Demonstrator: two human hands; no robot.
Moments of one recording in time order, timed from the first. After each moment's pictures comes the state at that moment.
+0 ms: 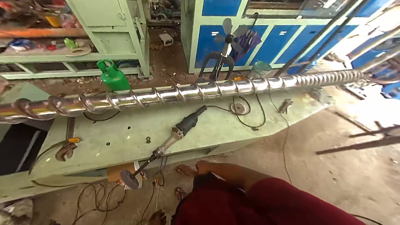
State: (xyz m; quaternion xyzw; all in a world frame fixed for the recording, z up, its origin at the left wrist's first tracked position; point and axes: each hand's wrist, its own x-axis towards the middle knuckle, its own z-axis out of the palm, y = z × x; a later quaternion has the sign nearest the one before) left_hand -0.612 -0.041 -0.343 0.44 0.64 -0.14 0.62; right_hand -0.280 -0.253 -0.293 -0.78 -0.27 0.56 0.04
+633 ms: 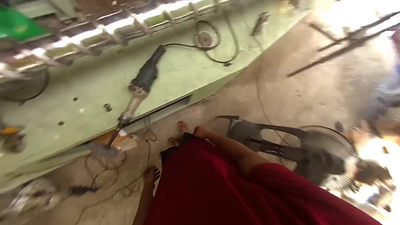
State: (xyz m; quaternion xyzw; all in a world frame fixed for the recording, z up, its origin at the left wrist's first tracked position) left_hand -0.599 -0.036 -0.288 0.57 0.58 -0.26 0.52; right_hand -0.371 -0.370 -0.312 -0.79 -0.01 0.58 0.21
